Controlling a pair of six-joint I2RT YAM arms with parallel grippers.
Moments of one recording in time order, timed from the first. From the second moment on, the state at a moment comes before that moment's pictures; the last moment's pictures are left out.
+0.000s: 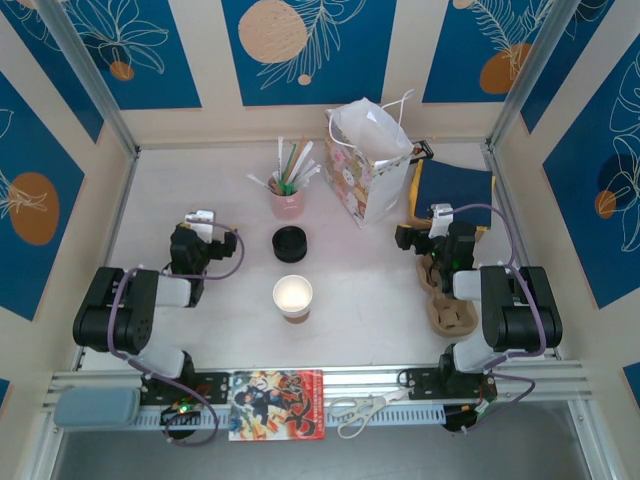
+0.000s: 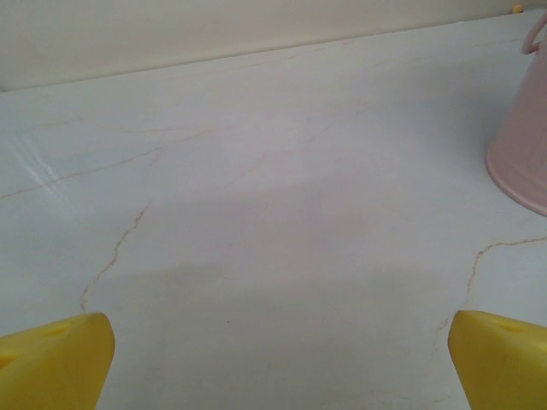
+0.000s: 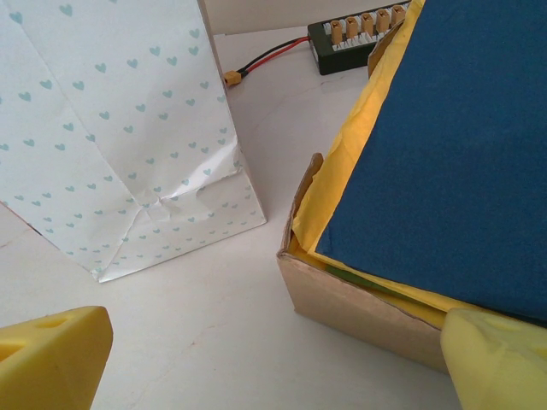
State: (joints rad) left arm -0.08 1.55 0.38 0.83 -0.02 0.08; right arm -0.03 1.52 0.39 0.71 -0.28 0.08
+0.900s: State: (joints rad) left arm -0.06 1.09 0.98 -0.44 0.05 -0.48; right arm -0.06 1.05 0.85 -0.33 -0.08 0.62
